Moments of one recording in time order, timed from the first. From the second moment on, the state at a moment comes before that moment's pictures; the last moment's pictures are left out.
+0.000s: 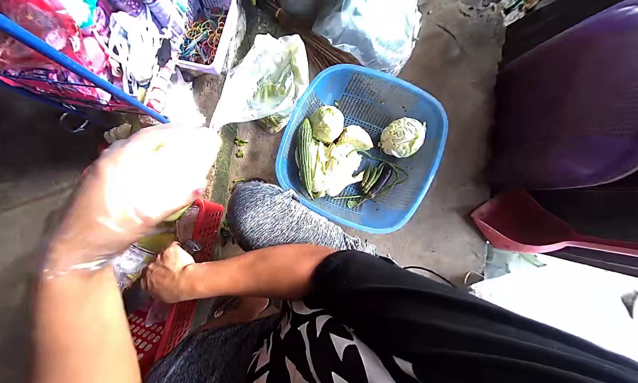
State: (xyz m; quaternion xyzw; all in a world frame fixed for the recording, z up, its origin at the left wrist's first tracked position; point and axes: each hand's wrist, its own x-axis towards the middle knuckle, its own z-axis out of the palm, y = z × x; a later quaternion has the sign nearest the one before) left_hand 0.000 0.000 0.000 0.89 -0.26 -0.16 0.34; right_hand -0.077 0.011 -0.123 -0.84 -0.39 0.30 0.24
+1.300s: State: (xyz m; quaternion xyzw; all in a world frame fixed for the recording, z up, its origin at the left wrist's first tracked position) left_hand -0.443 0.157 -0.150 0.31 0.11 0.20 0.92; right_hand -0.141 -0.115 -0.062 -0.69 -0.27 0.30 0.60
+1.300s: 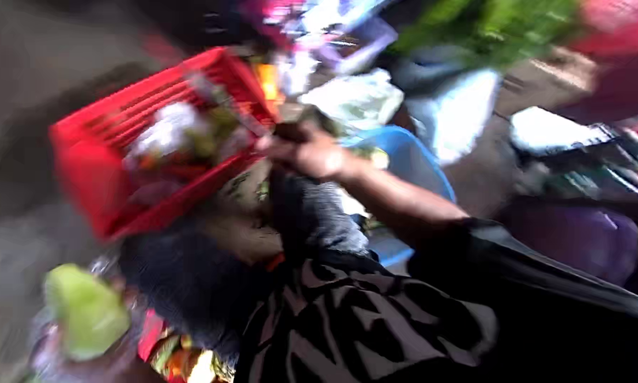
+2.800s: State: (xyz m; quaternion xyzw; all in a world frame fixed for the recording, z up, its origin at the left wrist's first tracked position) left_hand -0.081 0.254 -0.202 0.94 0.18 -0.13 0.24; right_hand -0.084 -0.059 -0.145 -0.65 -0.14 0.19 0.72
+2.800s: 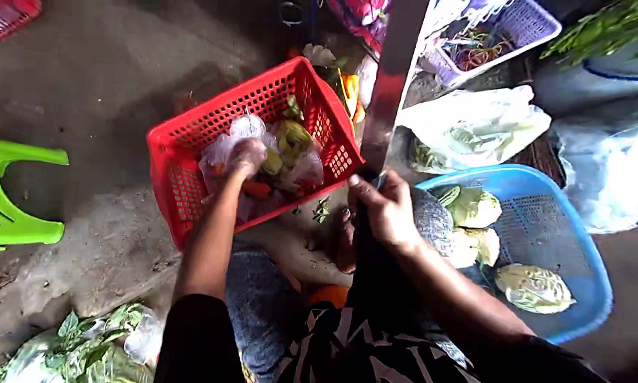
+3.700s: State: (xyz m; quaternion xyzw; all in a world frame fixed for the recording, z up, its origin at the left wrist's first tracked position) left_hand -0.041 0.216 -0.166 0.48 0.40 0.15 0.77; right_hand -0.075 -0.062 -0.170 -0.76 -0.26 0.16 0.57
